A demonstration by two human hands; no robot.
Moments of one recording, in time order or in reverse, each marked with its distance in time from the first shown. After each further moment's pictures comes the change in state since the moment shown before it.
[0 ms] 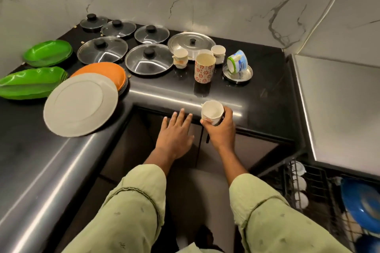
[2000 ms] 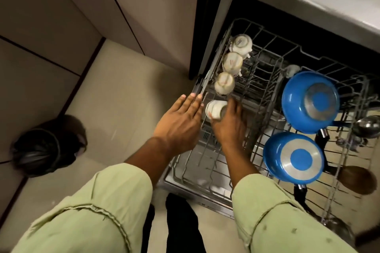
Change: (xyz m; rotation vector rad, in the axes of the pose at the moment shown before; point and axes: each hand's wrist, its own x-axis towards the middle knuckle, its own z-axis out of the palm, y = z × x) left_hand -0.115 0.403 0.326 0.138 -0.278 0.184; right_hand -0.121 0.442 -0.321 -0.765 -0.417 0.092
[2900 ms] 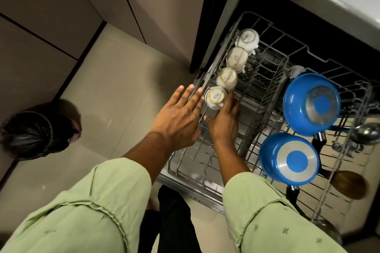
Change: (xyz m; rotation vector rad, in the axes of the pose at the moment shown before) left_hand -0.001 0.004 0.006 -0.002 -0.019 -0.082; right_hand -0.006 -0.005 0.013 0.087 -0.072 0.022
